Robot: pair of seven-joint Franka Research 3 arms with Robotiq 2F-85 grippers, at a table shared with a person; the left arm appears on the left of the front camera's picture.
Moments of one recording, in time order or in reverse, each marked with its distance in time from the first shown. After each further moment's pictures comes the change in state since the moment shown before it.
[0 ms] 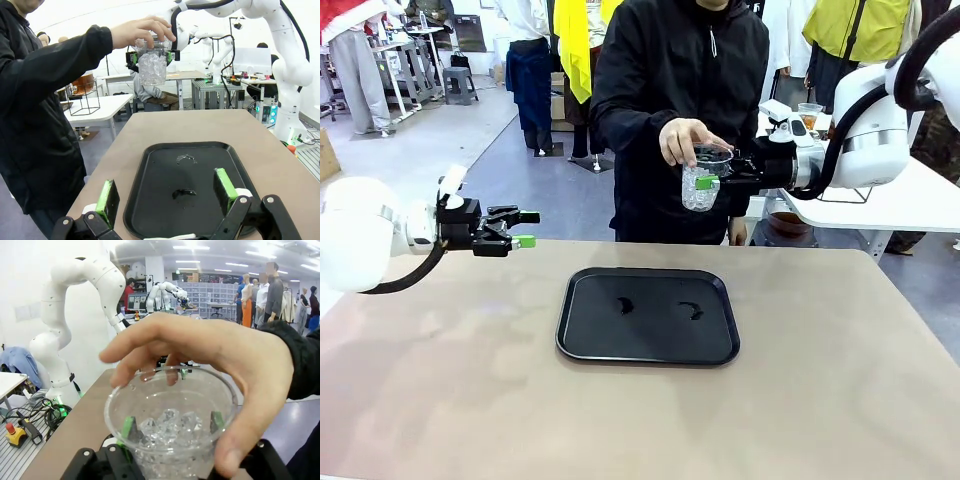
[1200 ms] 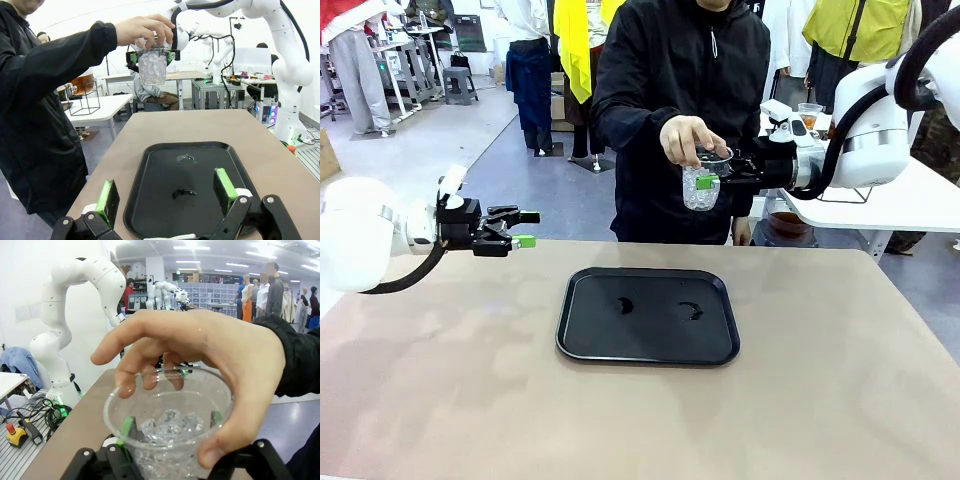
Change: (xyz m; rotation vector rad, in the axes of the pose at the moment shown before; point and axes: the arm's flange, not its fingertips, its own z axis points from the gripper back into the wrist) left arm 0.000 0.000 0.000 0.000 0.000 0.000; right arm 0.000 0.000 0.000 0.002 -0.002 0.000
